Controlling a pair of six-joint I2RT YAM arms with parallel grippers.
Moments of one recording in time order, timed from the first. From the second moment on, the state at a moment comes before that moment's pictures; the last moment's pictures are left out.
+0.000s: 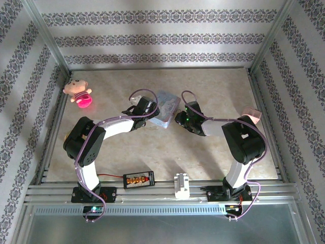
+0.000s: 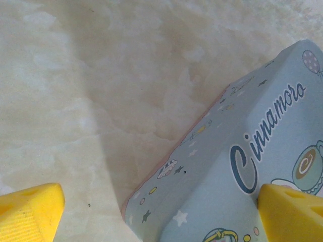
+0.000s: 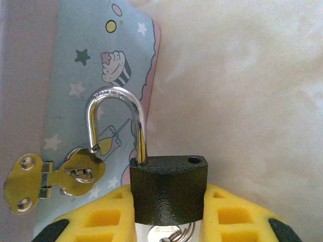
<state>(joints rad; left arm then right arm) -0.56 1.82 1.09 -0.10 -0.24 -0.90 0.43 1.78 0.83 0.17 -0.12 0.94</state>
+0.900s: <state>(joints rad) -0.41 2.08 1.40 0.03 0.01 -0.61 0.35 1.47 0.66 -0.09 -0.15 0.62</state>
